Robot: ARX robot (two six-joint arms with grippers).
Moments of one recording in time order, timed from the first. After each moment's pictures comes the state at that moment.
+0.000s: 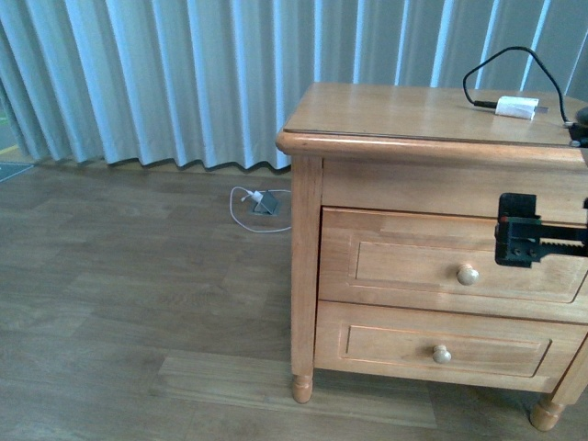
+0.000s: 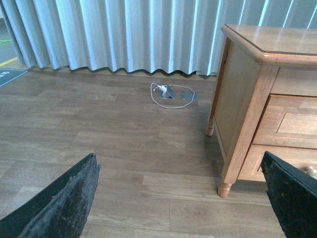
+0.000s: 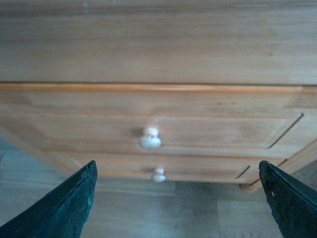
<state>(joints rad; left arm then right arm) 0.00 0.00 0.02 0.00 0.00 0.00 0.06 1.73 0.79 0.50 0.04 0.10</state>
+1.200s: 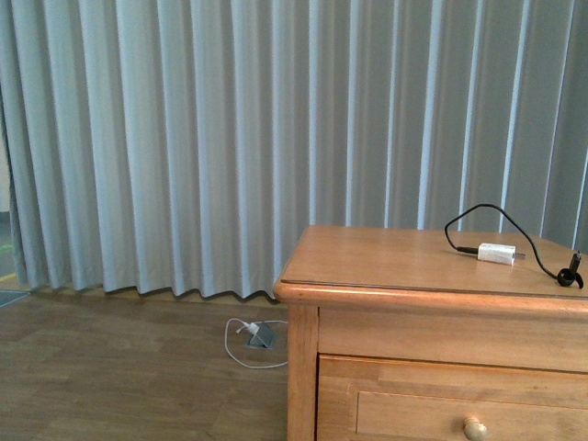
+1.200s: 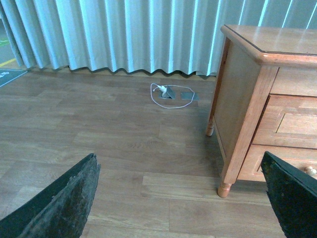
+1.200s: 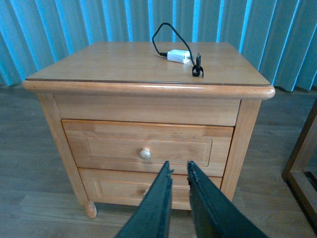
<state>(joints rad) 0.00 0.00 0.02 0.00 0.00 0.00 0.00 0.38 0.14 0.23 0.00 0.01</state>
